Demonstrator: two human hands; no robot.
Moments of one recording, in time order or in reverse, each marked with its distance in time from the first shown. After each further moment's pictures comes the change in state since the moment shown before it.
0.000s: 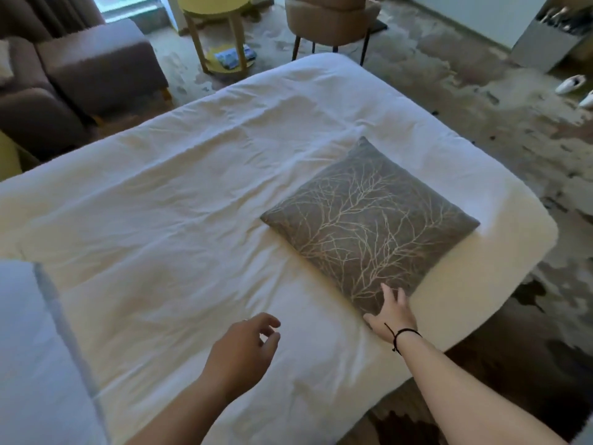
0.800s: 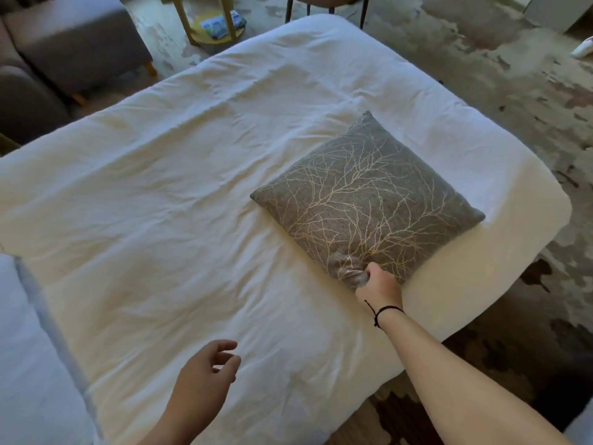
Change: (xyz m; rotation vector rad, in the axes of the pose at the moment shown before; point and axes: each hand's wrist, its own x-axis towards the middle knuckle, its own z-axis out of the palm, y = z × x) left_hand -0.019 -0.048 0.022 -0.374 0.058 -0.334; right_hand 0.020 -0.037 0.002 0.100 0.184 -0.078
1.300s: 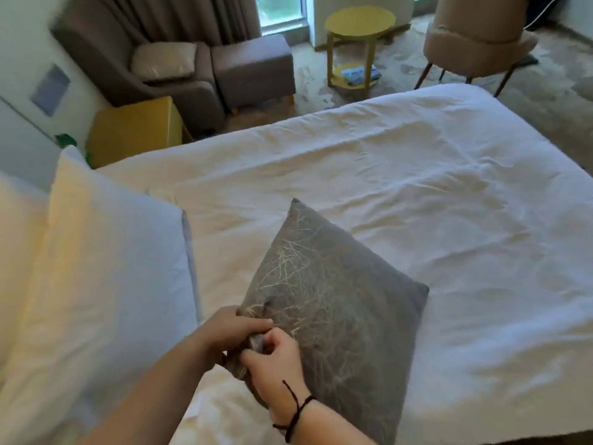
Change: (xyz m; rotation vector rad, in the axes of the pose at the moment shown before) left_hand -0.064 -0.010 -0.150 -0.285 0.015 -0.246; right_hand -0.320 -0.230 0.063 0.895 -0.763 -0.086
